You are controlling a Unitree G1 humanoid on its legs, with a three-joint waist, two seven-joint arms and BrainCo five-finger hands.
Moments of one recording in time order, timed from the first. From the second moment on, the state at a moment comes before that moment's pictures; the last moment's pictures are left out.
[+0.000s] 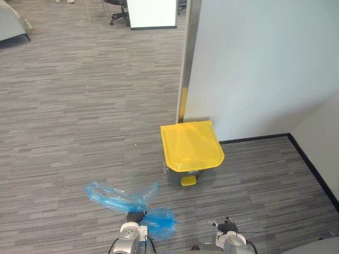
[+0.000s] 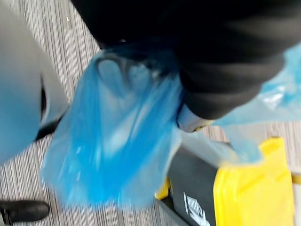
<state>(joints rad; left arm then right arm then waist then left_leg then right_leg) 0.05 -0.01 0.05 0.89 0.09 -0.02 0.17 0.02 0.05 -0.28 0.94 -0.02 0.03 -0.19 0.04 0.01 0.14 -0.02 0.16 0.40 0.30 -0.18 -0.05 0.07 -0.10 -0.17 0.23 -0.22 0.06</state>
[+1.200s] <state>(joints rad) 0.04 -0.04 0.06 0.96 0.12 -0.02 0.15 0.06 0.01 -0.31 0.96 -0.04 0.03 -0.19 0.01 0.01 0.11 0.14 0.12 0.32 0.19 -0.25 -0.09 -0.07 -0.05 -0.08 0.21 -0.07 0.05</state>
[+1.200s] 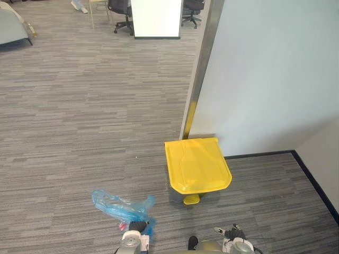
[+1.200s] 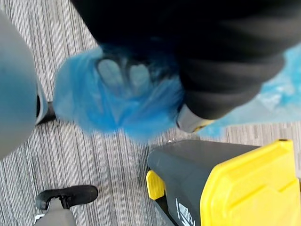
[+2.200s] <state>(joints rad) 0.07 -0.04 0.12 0.96 0.11 -0.03 0.15 0.08 -0.01 -0.27 0.98 -0.03 0.03 -0.19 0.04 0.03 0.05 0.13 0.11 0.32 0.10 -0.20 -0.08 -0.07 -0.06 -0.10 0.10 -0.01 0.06</state>
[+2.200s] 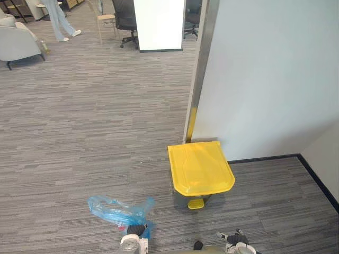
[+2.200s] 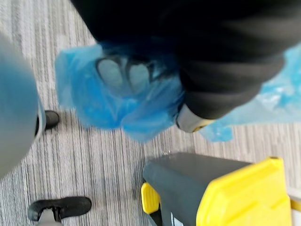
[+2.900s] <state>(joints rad) 0.02 0.04 0.09 1.00 0.08 -0.03 0.15 0.01 0.00 -0.27 0.94 -0.02 0.03 -0.19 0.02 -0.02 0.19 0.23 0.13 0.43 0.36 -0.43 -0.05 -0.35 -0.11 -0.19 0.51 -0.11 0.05</state>
